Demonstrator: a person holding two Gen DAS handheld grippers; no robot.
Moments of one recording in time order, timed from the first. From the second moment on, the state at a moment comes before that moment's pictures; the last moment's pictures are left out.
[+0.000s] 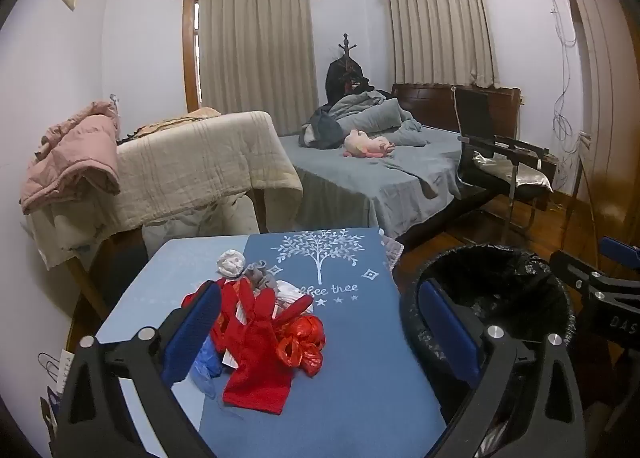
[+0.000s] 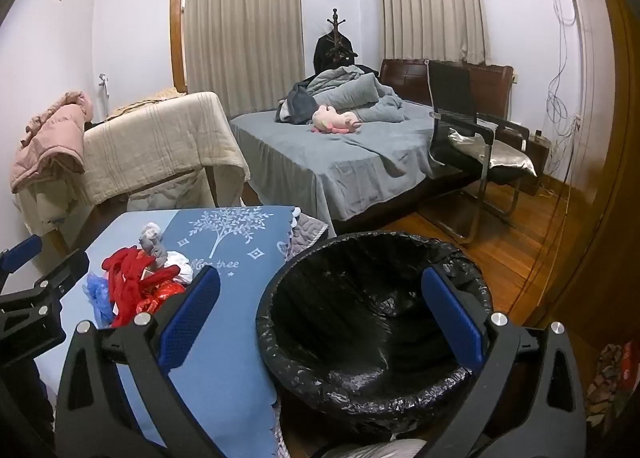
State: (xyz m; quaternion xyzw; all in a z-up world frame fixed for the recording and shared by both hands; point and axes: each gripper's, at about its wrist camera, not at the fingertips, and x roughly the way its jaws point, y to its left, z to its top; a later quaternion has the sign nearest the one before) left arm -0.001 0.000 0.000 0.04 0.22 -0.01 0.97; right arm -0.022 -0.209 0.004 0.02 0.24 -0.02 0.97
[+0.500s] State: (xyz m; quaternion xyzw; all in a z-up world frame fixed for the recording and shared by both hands) left arm -0.003 0.001 0.008 0.04 0.22 -0.01 0.97; right arm -0.023 -0.207 0.006 0.02 0.24 -0.02 0.97
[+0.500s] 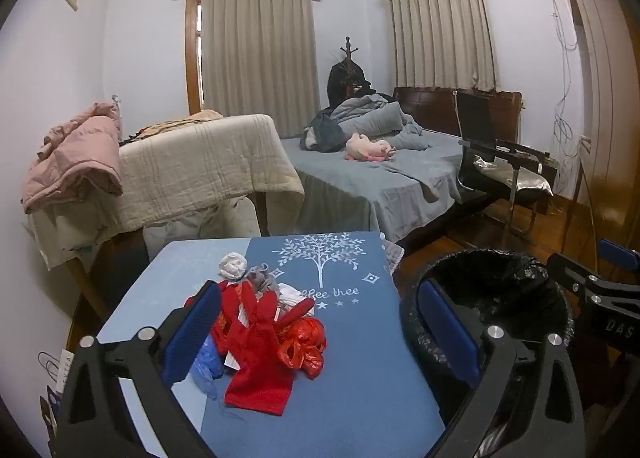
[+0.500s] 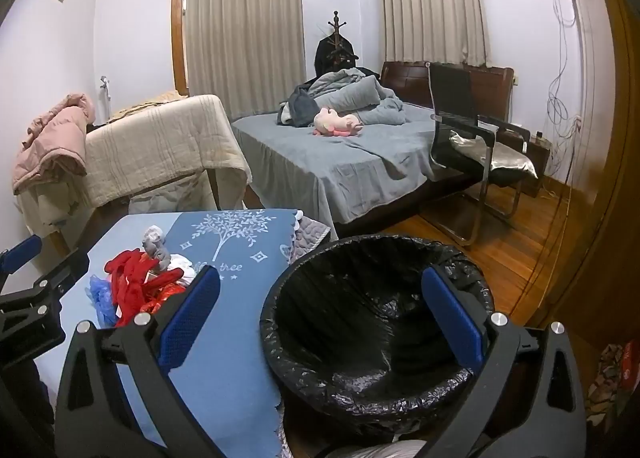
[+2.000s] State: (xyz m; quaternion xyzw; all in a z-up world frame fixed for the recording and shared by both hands) left arm -0.002 0.004 0.006 0.03 0.22 -0.01 0.97; right arm -0.023 -0.200 0.009 0.02 0.24 -0.02 0.97
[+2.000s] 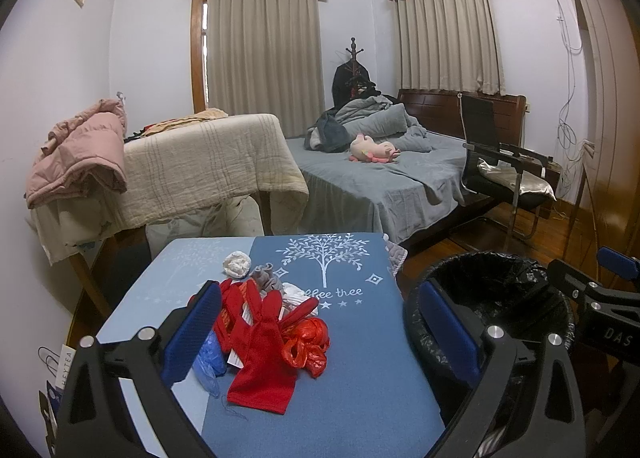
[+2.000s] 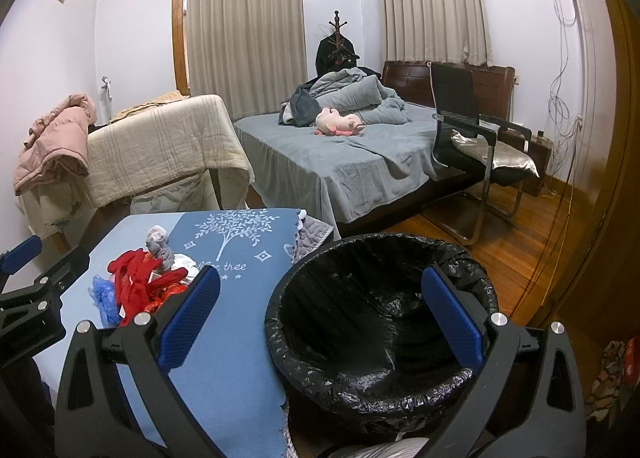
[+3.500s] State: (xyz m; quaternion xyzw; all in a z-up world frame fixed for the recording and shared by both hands) left arm 0.016 0.068 -0.030 0.03 0.24 0.06 0.97; right arm 0.007 -0.141 -0.029 0.03 0.25 0.01 0.97
